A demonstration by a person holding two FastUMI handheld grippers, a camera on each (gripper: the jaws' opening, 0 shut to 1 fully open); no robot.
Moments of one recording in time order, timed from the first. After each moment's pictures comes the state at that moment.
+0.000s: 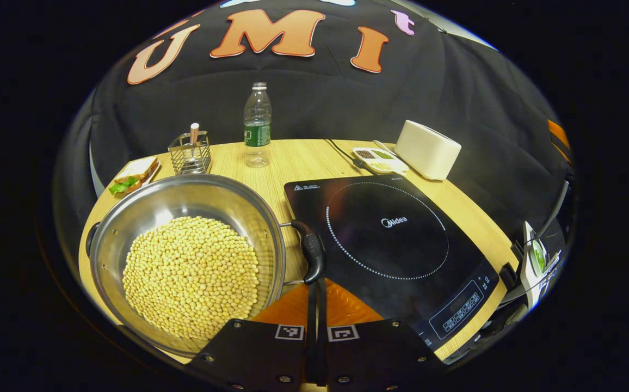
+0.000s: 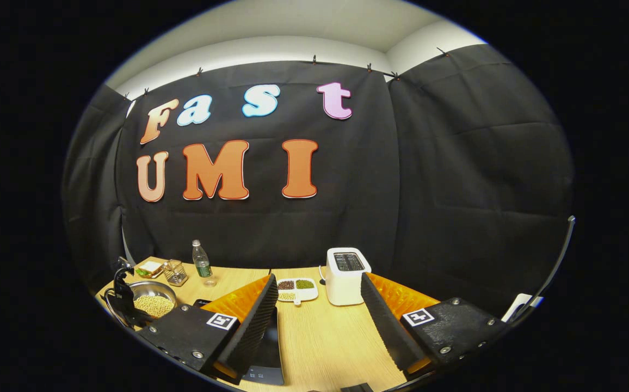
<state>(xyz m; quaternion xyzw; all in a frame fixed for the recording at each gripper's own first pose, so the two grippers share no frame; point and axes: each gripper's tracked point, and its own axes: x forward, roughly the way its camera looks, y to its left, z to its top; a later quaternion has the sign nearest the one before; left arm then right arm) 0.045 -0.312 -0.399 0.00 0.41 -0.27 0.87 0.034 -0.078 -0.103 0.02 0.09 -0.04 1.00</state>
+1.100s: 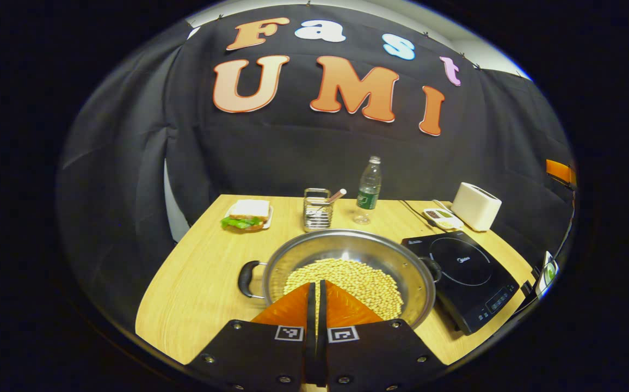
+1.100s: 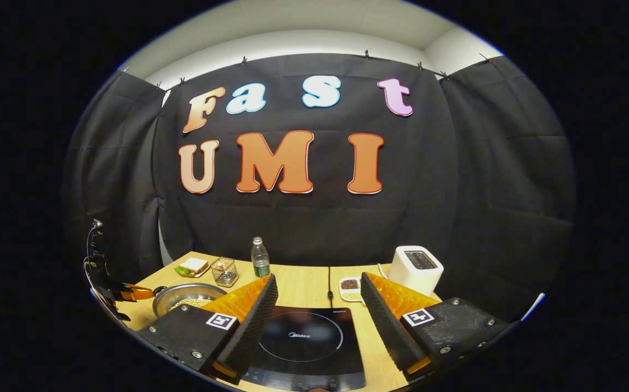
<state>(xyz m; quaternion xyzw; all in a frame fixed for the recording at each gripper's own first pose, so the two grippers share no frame) 0.094 -0.048 -0.313 -0.03 0.29 -0.13 0.95 0.054 0.110 -0.104 0.01 0.11 0.06 0.99</state>
